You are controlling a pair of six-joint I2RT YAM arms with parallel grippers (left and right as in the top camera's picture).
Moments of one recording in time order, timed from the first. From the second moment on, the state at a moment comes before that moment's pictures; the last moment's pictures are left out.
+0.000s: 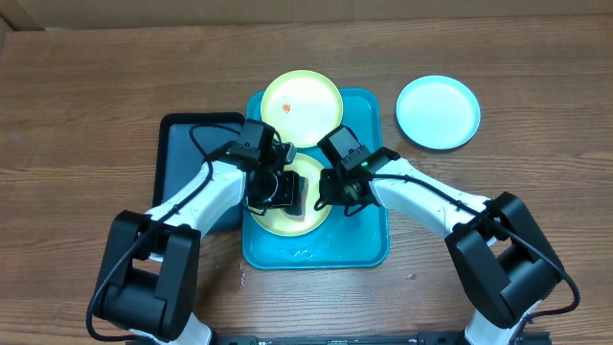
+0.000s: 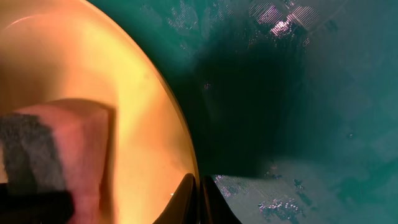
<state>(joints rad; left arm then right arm) -0.31 1.76 1.00 -0.57 0.45 -0.28 0.64 1.88 1.17 -0.56 -0.11 0.67</state>
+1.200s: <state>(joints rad) -0.26 1.72 1.06 -0.70 0.12 -0.26 0.64 1.88 1.17 -0.55 -0.11 0.67</state>
